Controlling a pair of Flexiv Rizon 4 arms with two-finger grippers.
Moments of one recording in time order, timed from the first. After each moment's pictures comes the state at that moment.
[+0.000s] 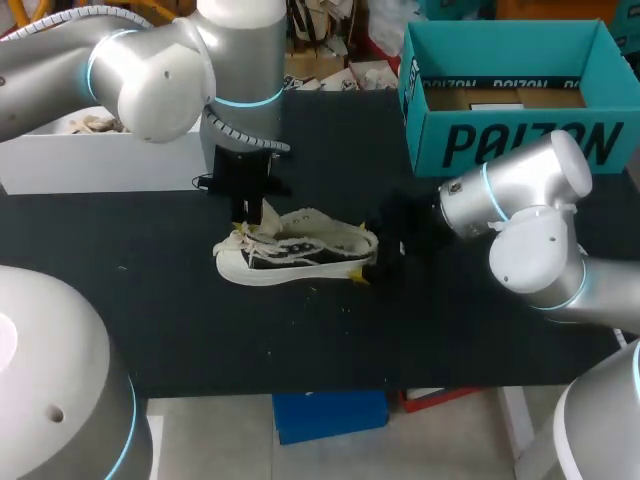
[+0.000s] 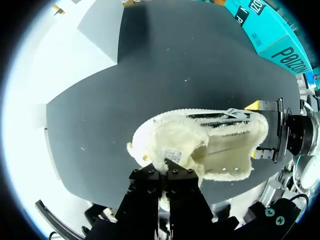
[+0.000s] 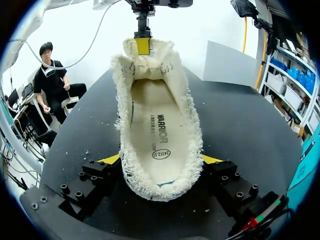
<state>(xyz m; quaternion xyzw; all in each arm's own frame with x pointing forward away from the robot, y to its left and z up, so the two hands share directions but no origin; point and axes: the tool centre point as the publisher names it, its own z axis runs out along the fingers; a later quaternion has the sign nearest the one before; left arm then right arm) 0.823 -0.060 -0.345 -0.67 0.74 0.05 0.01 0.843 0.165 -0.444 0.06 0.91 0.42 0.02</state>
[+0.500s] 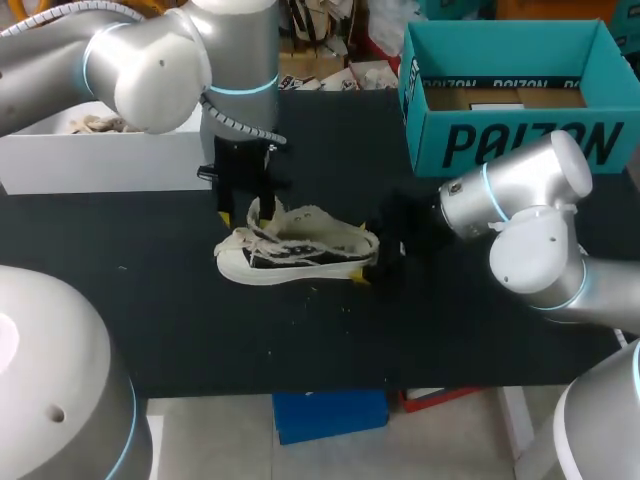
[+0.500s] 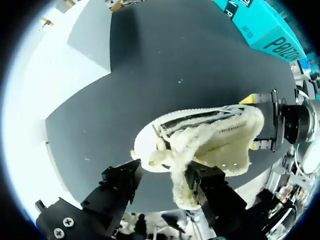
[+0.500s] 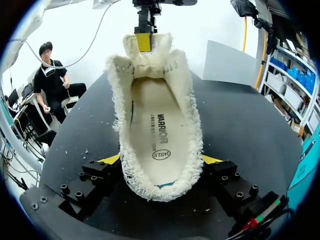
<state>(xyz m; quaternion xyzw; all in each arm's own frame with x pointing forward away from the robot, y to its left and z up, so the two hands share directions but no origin) 0.832 -0.067 -0.334 -0.61 0.79 0.03 -0.02 0.843 0.164 -0.445 0.06 0.91 0.42 0.02</state>
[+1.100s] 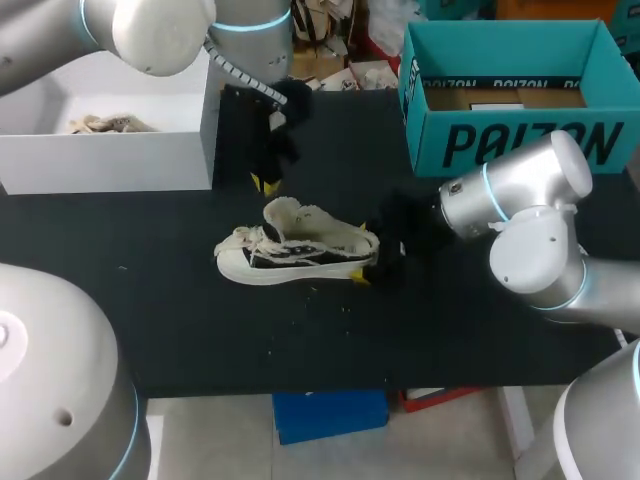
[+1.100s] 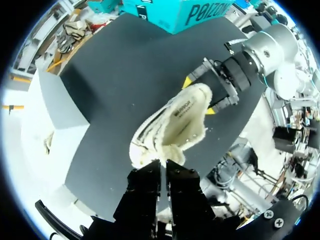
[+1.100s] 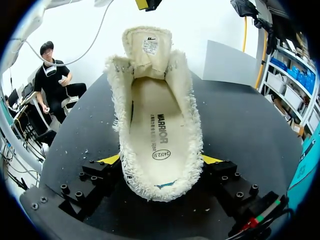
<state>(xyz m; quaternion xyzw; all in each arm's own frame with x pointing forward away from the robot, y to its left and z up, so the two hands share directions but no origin) 0.830 -0.103 -0.259 -0.36 0.93 0.00 -0.06 0.843 0.164 -0.445 0.06 0.91 0.42 0.02</state>
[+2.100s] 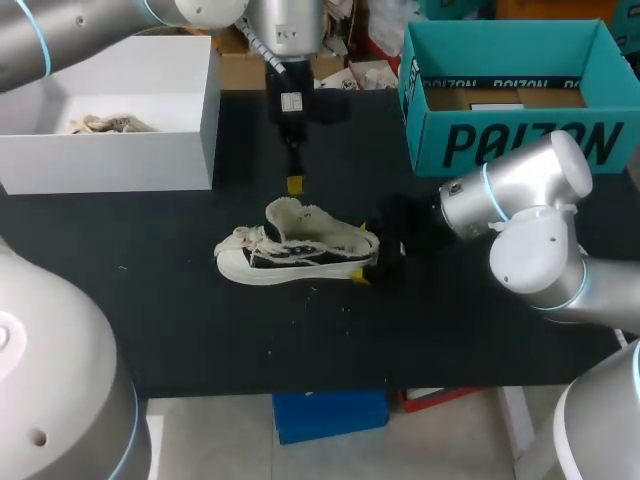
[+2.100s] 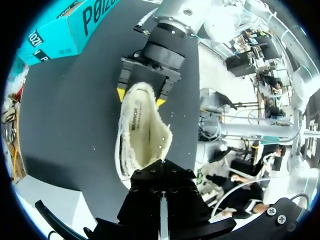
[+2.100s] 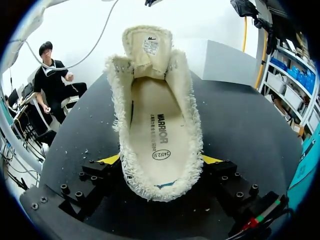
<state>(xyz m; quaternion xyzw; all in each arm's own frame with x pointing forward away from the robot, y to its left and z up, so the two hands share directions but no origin) 0.836 -0.139 -0.264 -0.03 0.97 -0.01 -0.22 0.843 0.164 -0.445 0.06 0.91 0.42 0.02</state>
